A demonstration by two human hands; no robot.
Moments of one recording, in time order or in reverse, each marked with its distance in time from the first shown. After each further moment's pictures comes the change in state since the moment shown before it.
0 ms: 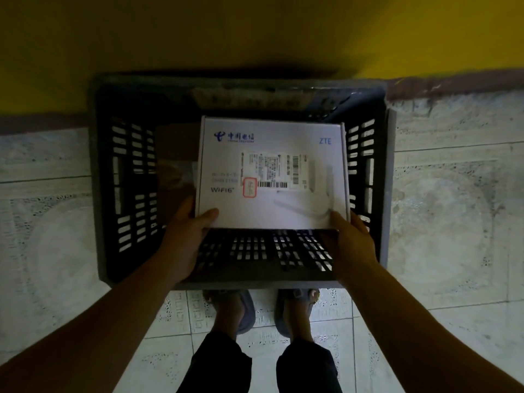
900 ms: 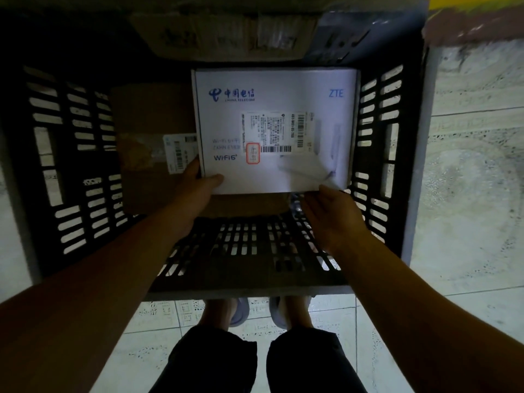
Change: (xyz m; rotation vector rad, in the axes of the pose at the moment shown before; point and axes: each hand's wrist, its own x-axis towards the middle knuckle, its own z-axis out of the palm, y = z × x) left_hand 0.091 -0.024 0.043 0.378 0.007 -0.012; right_hand 0.078 0.017 0.021 0.297 -0.198 0.180
